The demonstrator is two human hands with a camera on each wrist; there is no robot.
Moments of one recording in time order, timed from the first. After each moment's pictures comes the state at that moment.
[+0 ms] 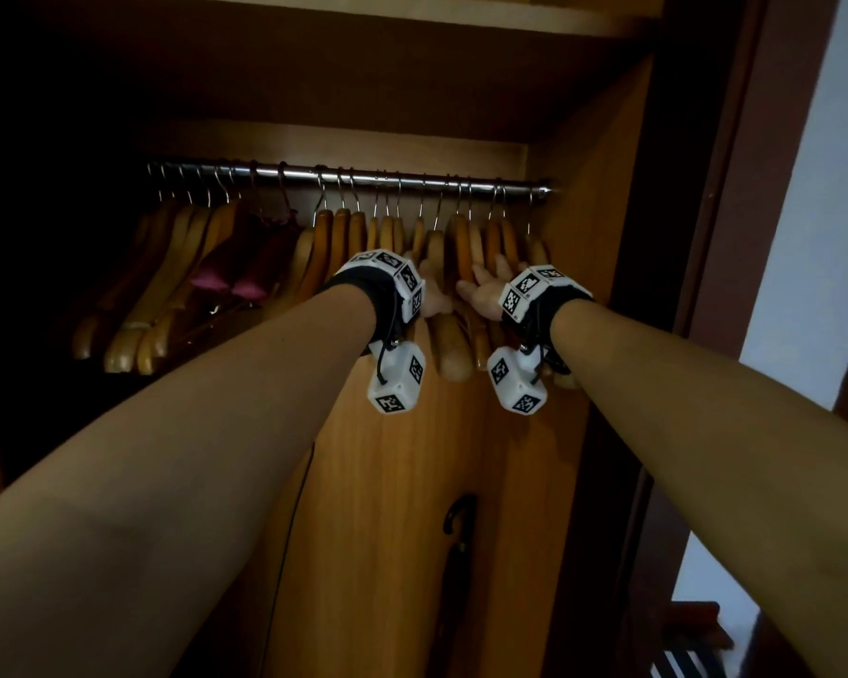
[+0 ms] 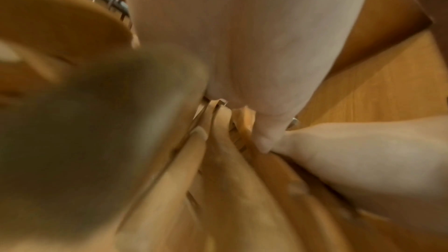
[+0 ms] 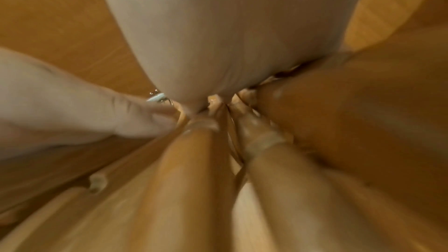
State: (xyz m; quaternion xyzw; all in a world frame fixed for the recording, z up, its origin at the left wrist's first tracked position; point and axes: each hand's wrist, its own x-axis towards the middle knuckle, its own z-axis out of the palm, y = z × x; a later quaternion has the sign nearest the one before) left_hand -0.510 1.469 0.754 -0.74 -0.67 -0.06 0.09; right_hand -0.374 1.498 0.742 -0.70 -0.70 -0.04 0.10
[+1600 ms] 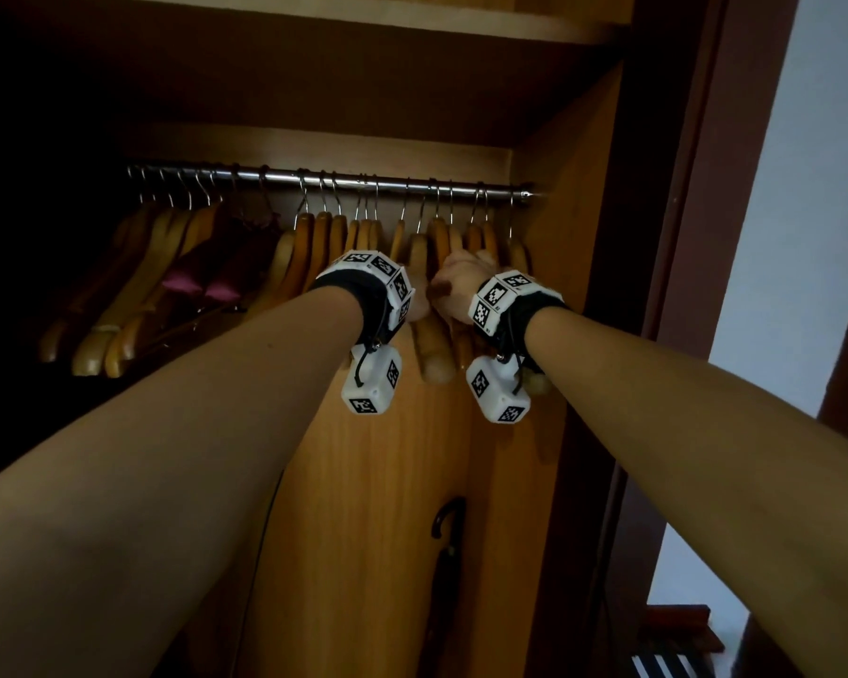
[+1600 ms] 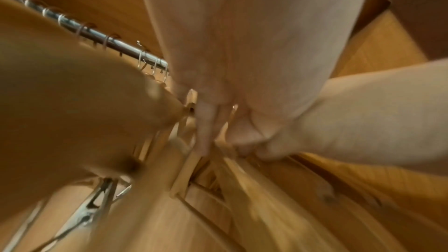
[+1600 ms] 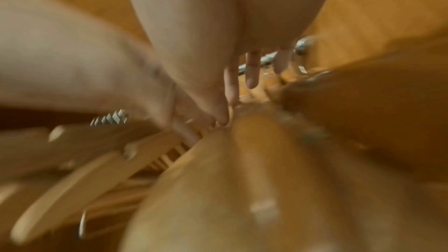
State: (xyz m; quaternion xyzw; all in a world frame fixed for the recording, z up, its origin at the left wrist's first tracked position) left_hand -0.508 1.530 0.755 -0.75 -0.65 0.00 0.15; right_hand -0.383 1.501 0.749 -0.62 -0.76 -0.11 0.16
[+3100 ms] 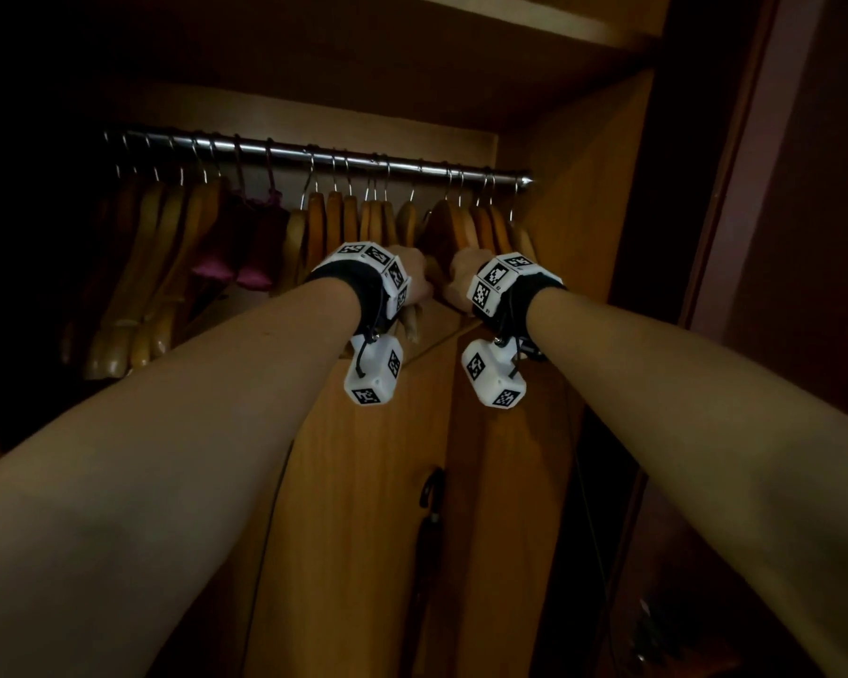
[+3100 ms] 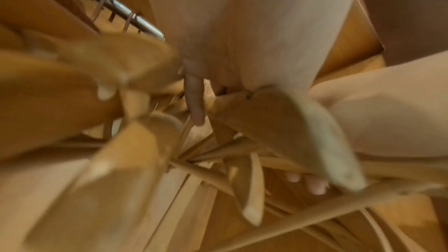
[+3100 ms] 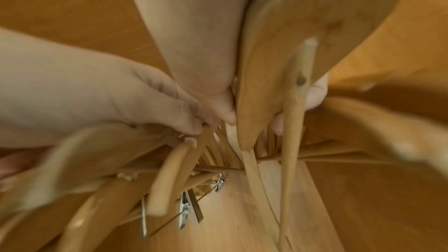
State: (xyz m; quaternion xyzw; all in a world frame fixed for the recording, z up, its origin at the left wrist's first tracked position) left_hand -0.581 1.479 0.746 -0.86 -0.49 -0.14 0.09; right_hand -0.448 1.463 0.745 -0.70 -0.69 -0.12 0.13
